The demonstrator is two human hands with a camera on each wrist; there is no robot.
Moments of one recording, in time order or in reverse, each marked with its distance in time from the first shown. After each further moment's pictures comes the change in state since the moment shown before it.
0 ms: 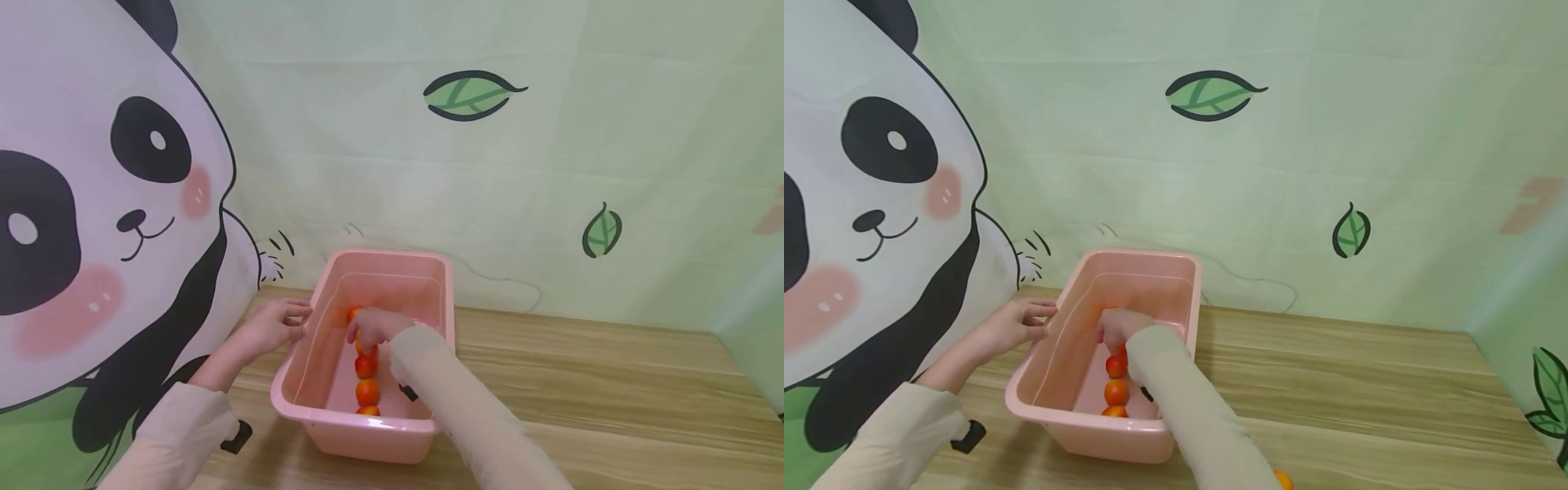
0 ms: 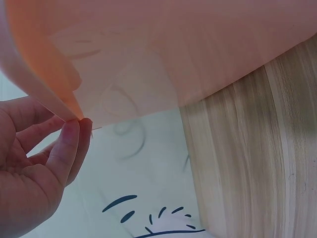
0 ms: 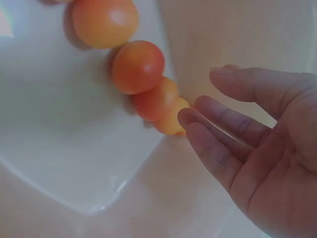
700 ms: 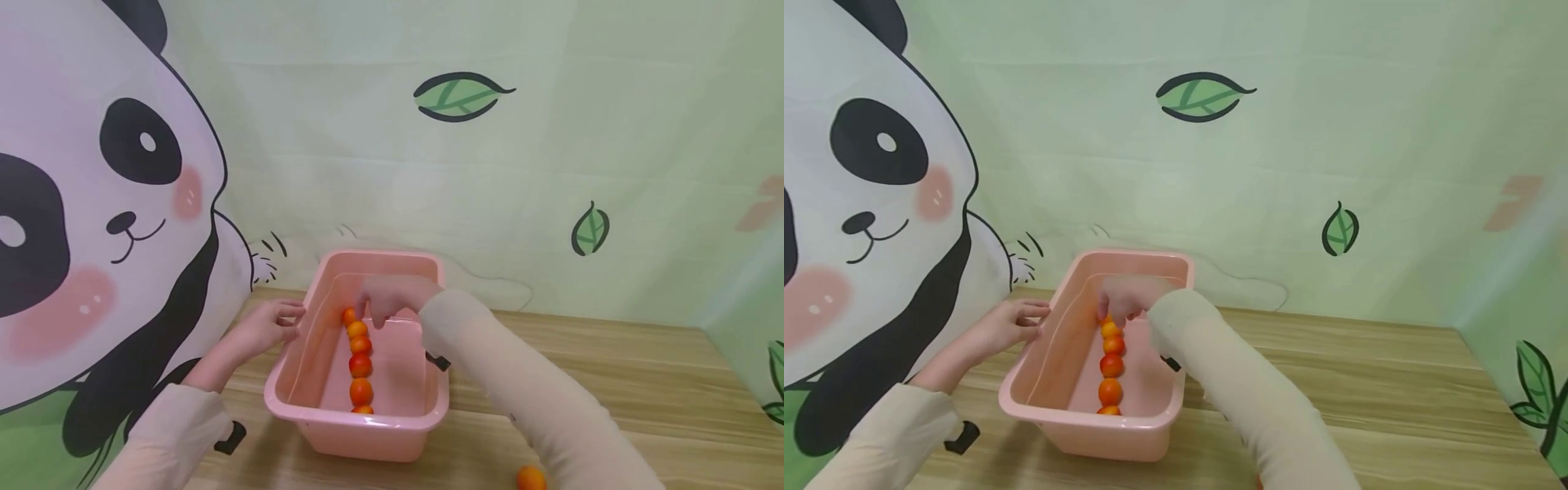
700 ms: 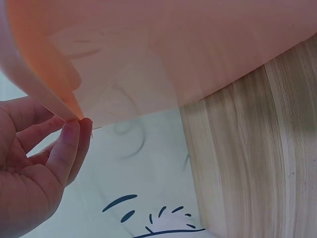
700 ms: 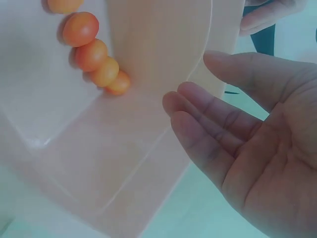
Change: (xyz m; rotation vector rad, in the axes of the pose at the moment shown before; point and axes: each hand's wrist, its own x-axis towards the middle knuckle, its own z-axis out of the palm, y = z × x) left_hand 0.002 -0.001 0.001 0.011 -0.004 0.005; right_hand -0.006 -0.026 -0.054 -0.570 -0.076 -0.263
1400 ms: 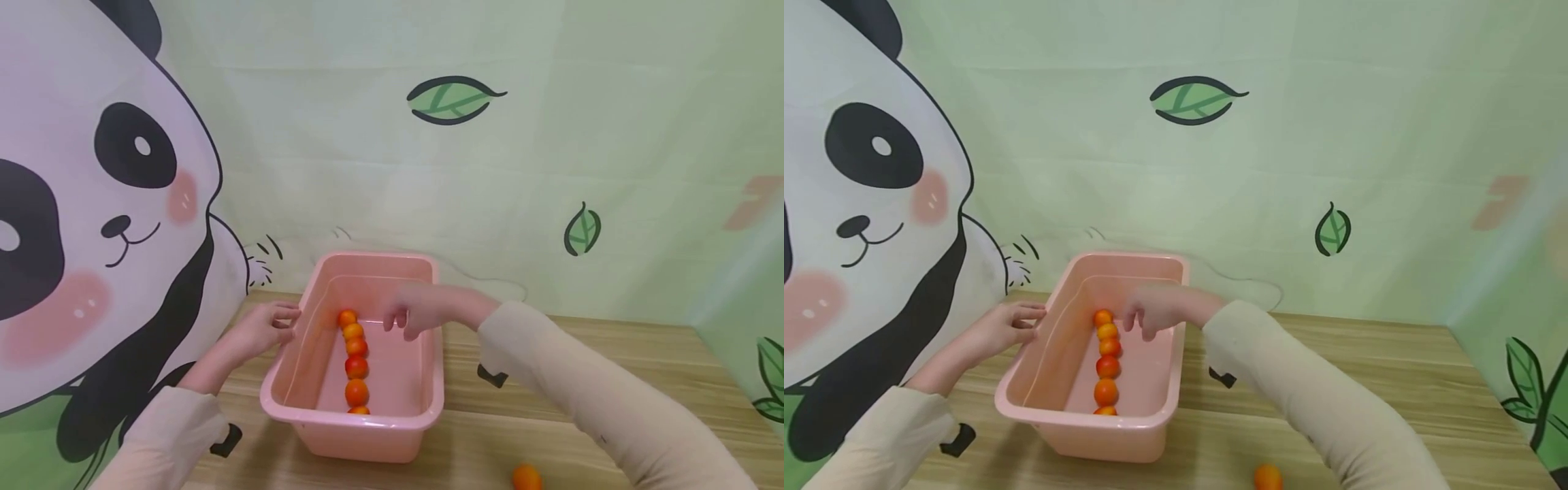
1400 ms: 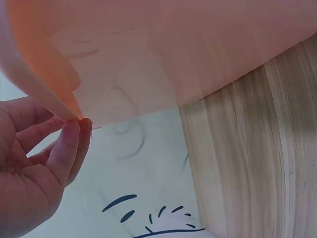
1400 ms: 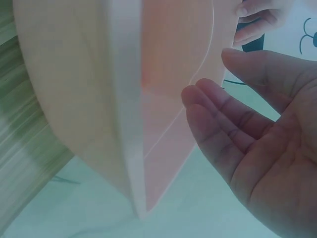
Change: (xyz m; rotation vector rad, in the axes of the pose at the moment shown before) left_hand -0.002 0.004 0.000 0.001 -0.002 -0.019; right_hand -0.043 0.036 -0.009 -0.201 -0.043 -0.289
